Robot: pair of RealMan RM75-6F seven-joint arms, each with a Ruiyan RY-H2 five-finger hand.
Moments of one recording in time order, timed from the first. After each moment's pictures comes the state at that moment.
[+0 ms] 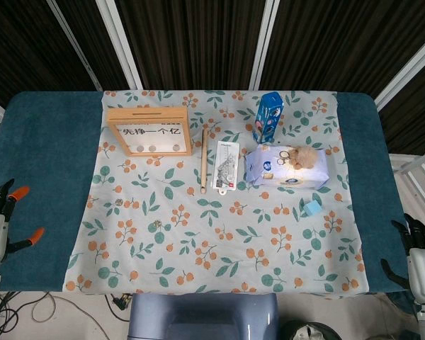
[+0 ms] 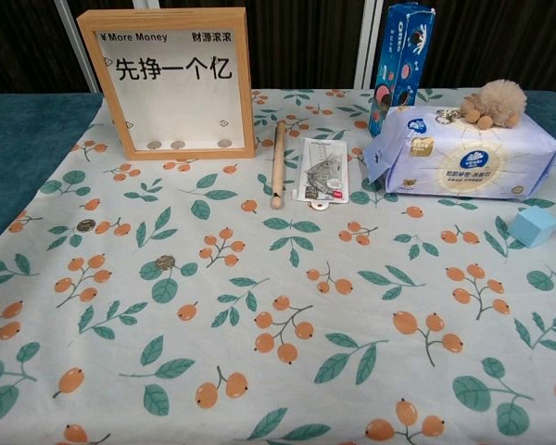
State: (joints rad) left arm -0.14 -1.17 -0.08 -1.68 1.36 1.50 0.00; right arm -0.02 -1.07 0.07 -1.77 -1.41 1.51 -0.10
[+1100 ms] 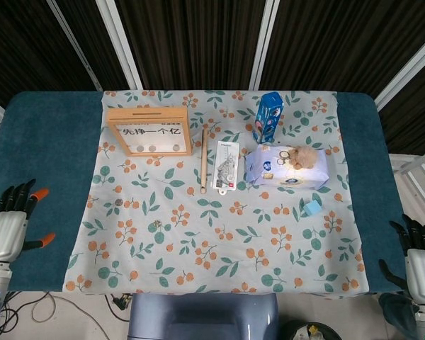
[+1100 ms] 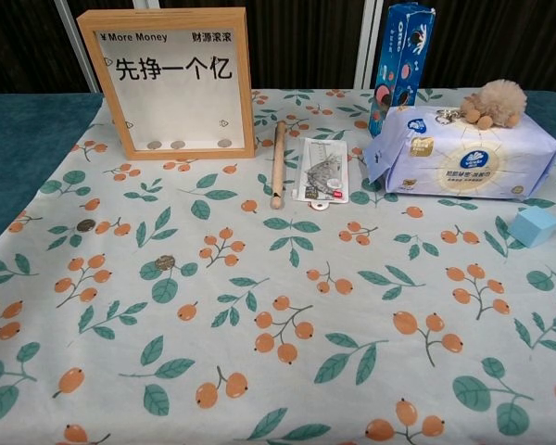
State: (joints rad) left arm -0.20 -1.14 -0.08 -1.72 1.37 1.38 0.18; right arm -0.03 -1.08 0.06 -1.77 -1.41 1.52 -0.12
